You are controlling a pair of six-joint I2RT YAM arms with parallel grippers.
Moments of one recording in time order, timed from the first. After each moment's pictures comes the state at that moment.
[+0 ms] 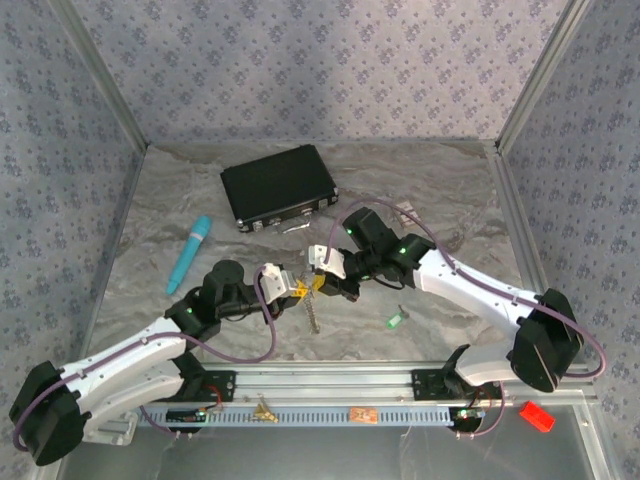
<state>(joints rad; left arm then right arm) -0.81 0.83 0.39 0.09 0.41 0.22 0.80 1.35 1.03 -0.55 -0.60 -0.59</state>
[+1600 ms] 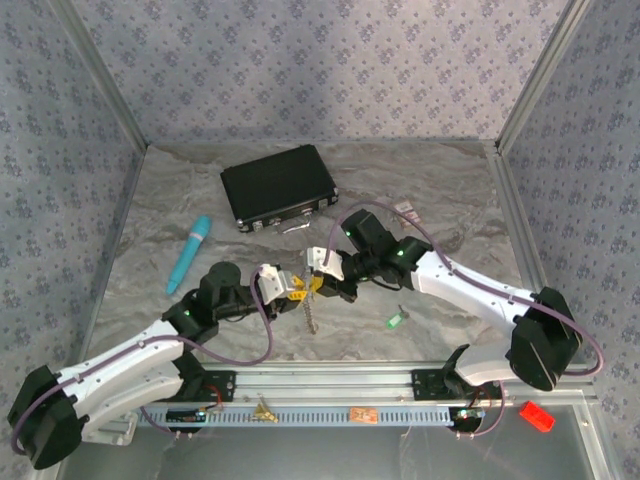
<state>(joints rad) -0.81 0.79 0.38 0.09 0.39 0.22 0.82 1.36 1.02 -0.50 -0.60 -0.60</state>
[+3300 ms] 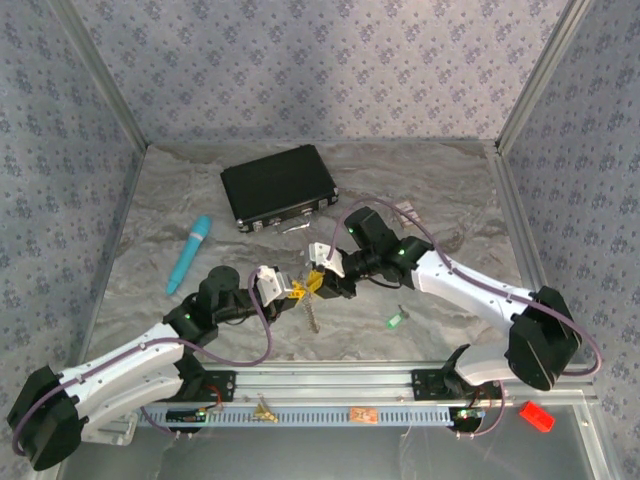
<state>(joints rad) -0.81 0.79 0.33 0.16 0.40 0.16 0.78 1.36 0.98 -0.41 -0.73 -0.54</state>
